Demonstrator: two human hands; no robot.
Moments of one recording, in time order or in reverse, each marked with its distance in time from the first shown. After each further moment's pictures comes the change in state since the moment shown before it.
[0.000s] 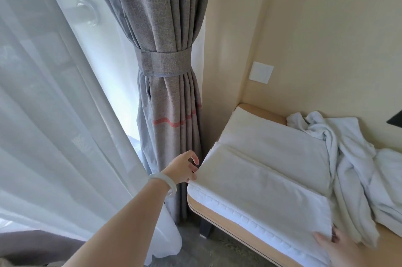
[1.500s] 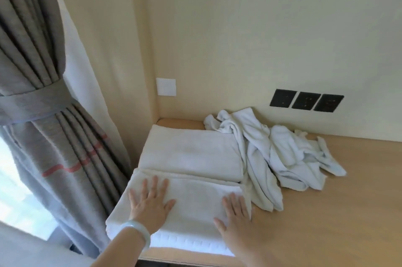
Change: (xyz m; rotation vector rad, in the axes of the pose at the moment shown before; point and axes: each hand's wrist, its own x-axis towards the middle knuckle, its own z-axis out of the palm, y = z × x) left_hand 0.018 0.047 0.134 1.072 0.011 0.198; right_hand -0.030 -0.056 0.051 -0.662 0.241 -0.278
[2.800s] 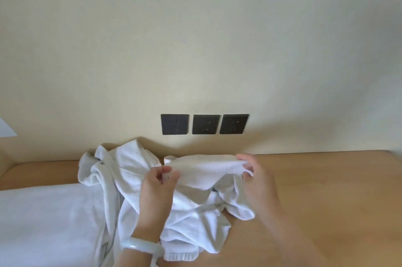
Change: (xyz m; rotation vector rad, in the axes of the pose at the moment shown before) left_hand 0.119 0.455 -0.130 -1.224 0.368 0.025; right_hand 0.138 0.355 -0.270 0.713 0.564 0.123
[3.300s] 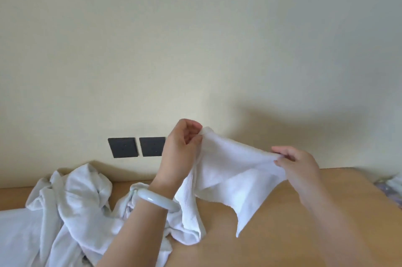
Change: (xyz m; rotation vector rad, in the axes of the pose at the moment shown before) left_hand -0.054 0.182 0.168 -0.227 -0.217 0.426; right_hand 0.063 0.074 -0.254 0.127 0.130 0.123
